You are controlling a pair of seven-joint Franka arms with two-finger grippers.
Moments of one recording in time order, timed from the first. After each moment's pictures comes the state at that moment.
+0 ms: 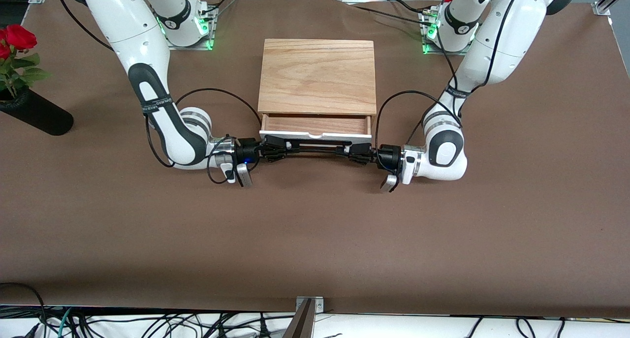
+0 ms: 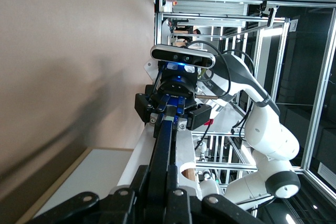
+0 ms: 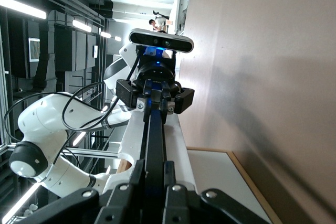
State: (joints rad) left arm -0.19 0.77 -0.13 -1.78 -1.63 1.73 0.94; right arm 0.26 0.72 0.12 -1.82 1.67 1.83 -1.09
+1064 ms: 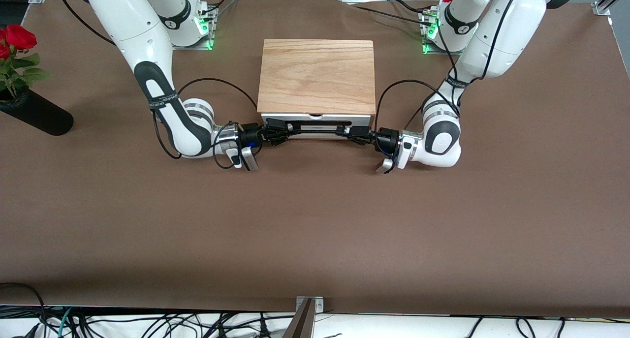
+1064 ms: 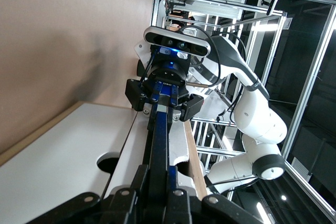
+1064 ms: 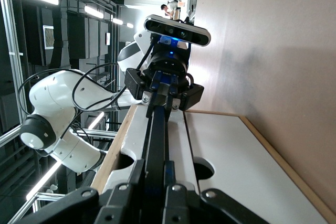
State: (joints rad) left arm -0.17 0.73 -0.15 -1.94 -1.63 1.66 0.94; right arm 0.26 0.68 0.14 -1.95 1.67 1.76 -1.18
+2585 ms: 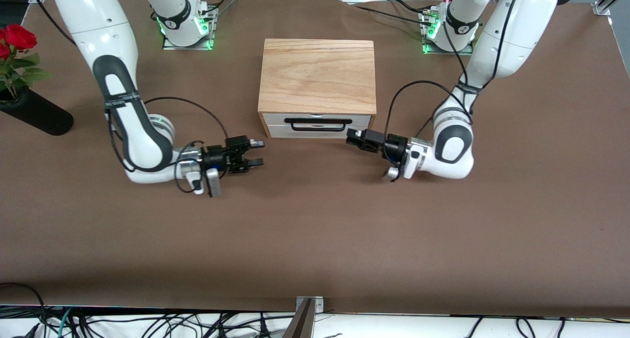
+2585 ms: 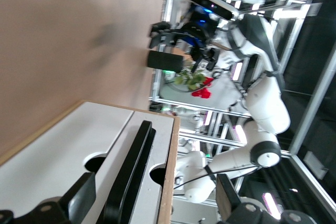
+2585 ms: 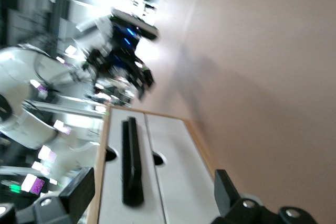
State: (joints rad) left arm -0.16 0.70 -0.09 -1.76 -1.43 1.63 0.70; right arm 0.15 0.64 0.03 -1.71 1.22 1.77 -1.03
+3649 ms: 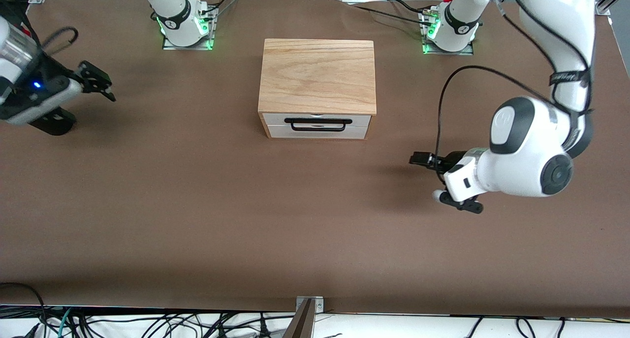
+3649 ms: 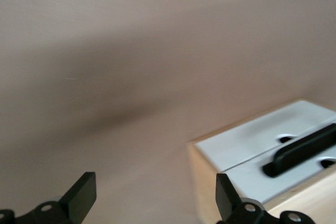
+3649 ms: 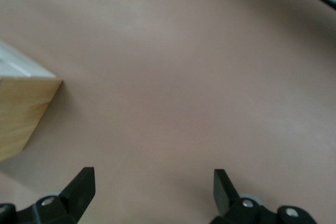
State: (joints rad) left arm -0.16 0.53 -0.04 -1.34 -0.29 1.63 0.08; right arm 0.15 -0.07 -0.10 -1.71 0.04 1.70 -0.46
